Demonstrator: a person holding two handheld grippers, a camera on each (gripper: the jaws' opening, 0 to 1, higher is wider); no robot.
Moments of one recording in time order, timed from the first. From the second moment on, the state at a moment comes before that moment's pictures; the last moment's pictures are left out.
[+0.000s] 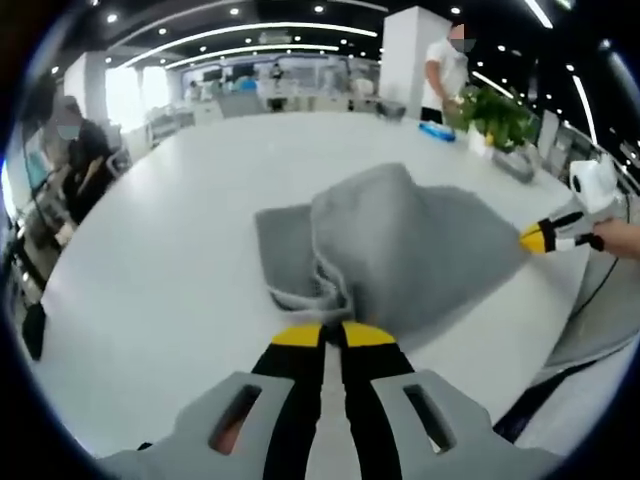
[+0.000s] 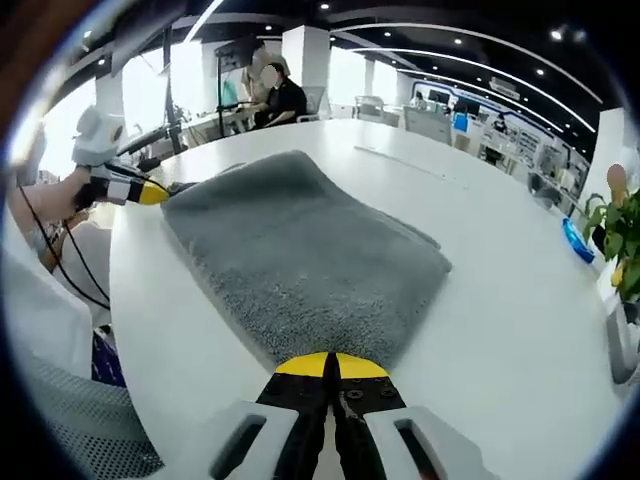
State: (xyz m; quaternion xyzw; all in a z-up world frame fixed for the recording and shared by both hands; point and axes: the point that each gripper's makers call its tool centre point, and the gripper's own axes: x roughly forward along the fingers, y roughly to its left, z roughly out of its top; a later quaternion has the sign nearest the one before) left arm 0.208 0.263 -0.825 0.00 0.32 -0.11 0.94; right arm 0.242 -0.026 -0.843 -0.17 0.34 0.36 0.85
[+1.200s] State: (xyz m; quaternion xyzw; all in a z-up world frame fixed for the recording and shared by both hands) left arm 0.207 0.260 -0.835 0.20 0.34 -0.14 0.91; right arm 0.246 -0.022 -0.848 -0.46 0.39 0.30 0.74
